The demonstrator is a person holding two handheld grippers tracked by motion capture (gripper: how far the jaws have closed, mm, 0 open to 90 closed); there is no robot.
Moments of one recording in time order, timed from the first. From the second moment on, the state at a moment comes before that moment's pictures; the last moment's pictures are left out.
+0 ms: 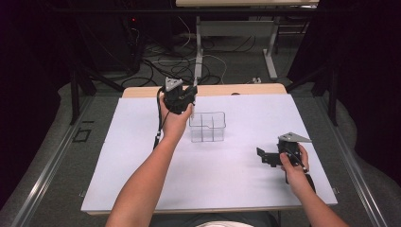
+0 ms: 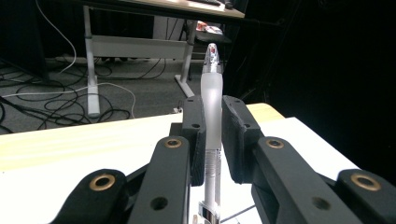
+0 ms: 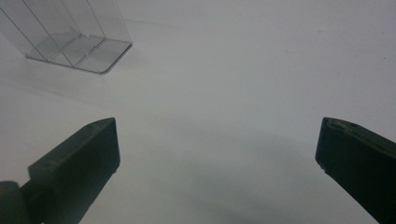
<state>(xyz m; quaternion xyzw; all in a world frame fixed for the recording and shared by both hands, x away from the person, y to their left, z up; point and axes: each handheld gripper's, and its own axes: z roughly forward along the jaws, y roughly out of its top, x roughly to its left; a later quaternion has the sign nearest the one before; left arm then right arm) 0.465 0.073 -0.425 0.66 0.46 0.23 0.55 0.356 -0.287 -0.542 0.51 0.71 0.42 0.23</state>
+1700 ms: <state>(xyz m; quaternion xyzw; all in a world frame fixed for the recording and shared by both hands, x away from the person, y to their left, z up) 0.434 0.095 -0.458 0.68 0.46 0.20 0.54 0.355 -0.285 -0.545 0.51 0.72 0.42 0.22</state>
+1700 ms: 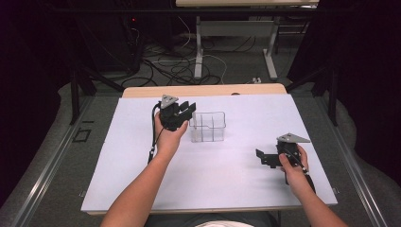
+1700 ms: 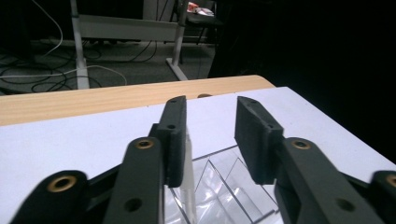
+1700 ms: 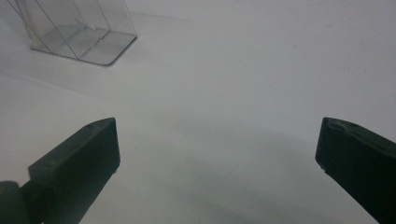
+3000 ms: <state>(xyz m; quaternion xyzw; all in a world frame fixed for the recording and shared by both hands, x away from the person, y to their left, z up) 0.364 0.195 -0.464 0.71 0.47 0.23 0.47 0.351 -0.286 -0.541 0.51 0.71 0.41 0.25</state>
